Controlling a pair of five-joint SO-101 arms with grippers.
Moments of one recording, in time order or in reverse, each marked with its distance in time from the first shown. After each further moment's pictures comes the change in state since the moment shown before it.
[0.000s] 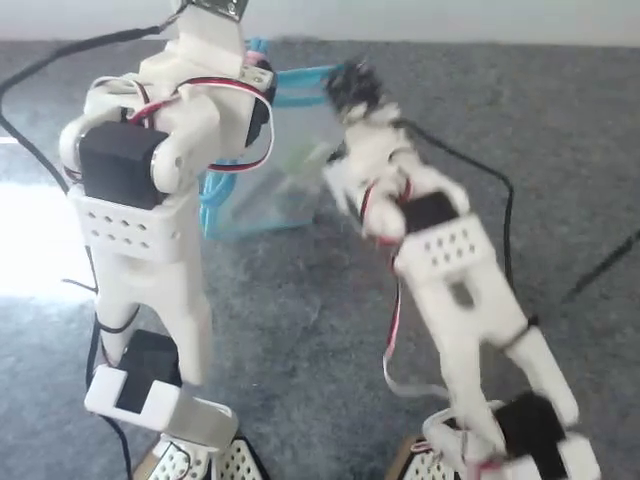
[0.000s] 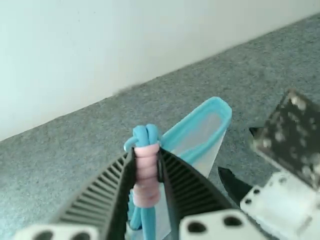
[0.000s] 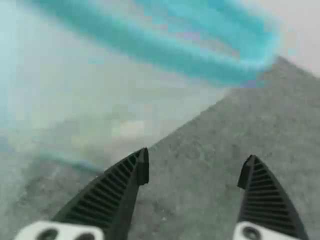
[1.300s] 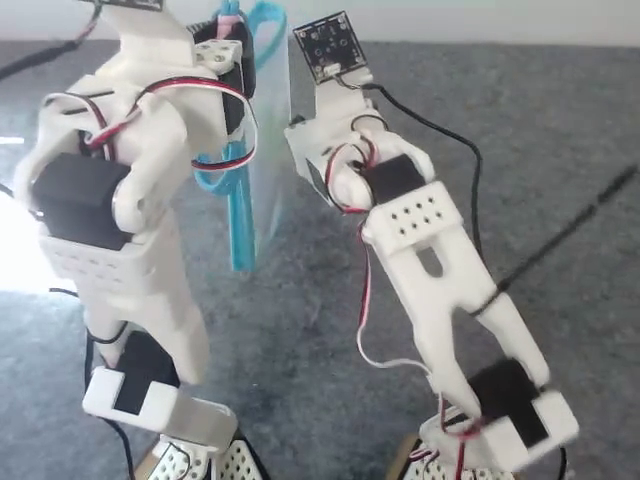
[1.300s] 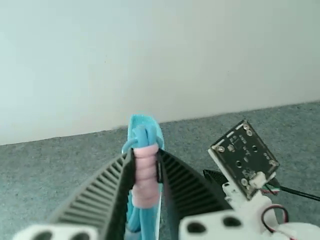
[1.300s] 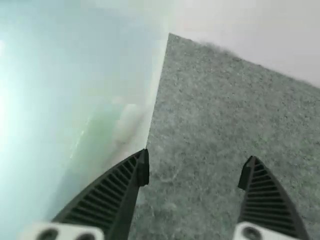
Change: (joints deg) left arm -1.4 -0.3 -10.4 -1.8 13.8; right arm -6.7 5.5 -12.6 4.0 -8.3
